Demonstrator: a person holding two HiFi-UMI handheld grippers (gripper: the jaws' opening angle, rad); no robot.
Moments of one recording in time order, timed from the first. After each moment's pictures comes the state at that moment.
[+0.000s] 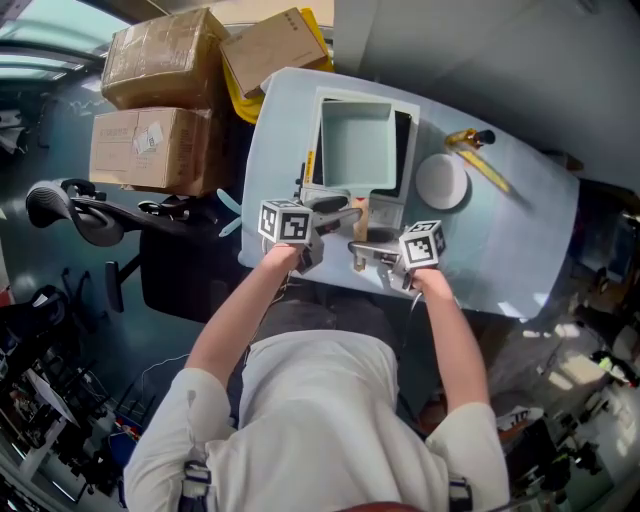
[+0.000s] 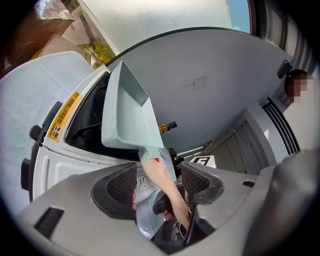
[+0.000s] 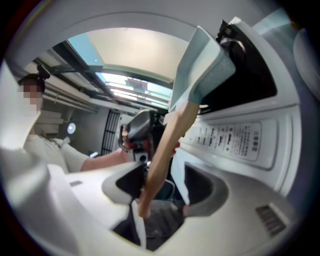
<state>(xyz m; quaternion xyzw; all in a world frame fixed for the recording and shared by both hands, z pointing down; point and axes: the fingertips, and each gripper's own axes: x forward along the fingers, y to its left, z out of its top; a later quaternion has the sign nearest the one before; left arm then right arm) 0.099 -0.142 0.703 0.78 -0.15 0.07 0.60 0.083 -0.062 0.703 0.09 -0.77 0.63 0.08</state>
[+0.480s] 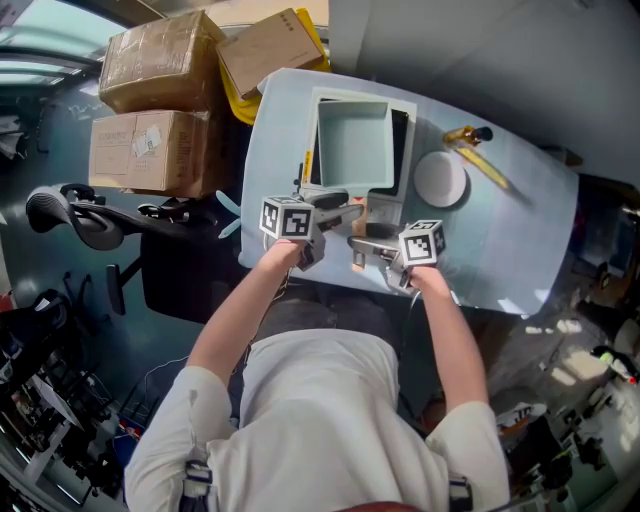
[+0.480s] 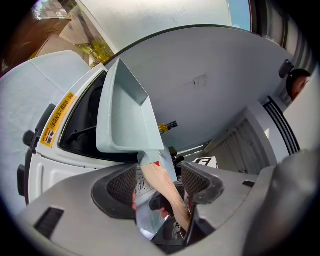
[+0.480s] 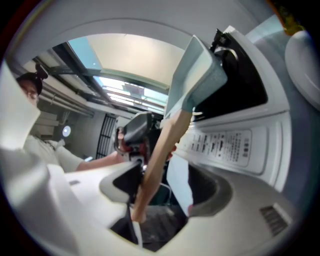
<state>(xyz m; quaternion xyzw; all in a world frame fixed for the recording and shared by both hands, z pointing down) 0.106 -0.149 0.703 0.79 -0.14 0.08 0.60 0.087 -0.074 0.708 0.13 -0.77 0.63 0.07</state>
